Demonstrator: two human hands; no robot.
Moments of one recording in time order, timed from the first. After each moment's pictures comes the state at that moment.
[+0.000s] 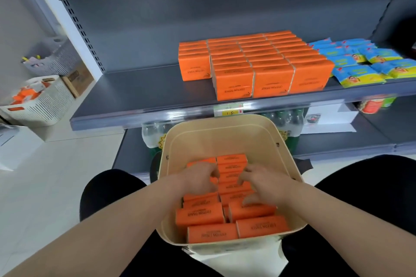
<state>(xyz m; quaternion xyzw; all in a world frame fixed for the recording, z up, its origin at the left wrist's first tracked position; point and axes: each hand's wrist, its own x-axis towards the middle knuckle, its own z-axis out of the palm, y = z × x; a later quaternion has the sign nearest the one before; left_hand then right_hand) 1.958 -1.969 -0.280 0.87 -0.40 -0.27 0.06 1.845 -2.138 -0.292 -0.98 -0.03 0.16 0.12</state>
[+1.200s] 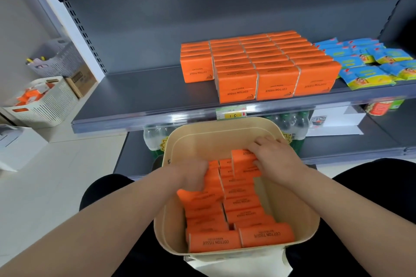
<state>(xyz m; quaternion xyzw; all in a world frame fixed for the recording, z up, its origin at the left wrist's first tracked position) 1.968 -1.969 -0.262 0.87 -0.41 -0.26 -0.05 1.858 -2.158 -0.266 -1.00 0.04 -0.02 0.01</state>
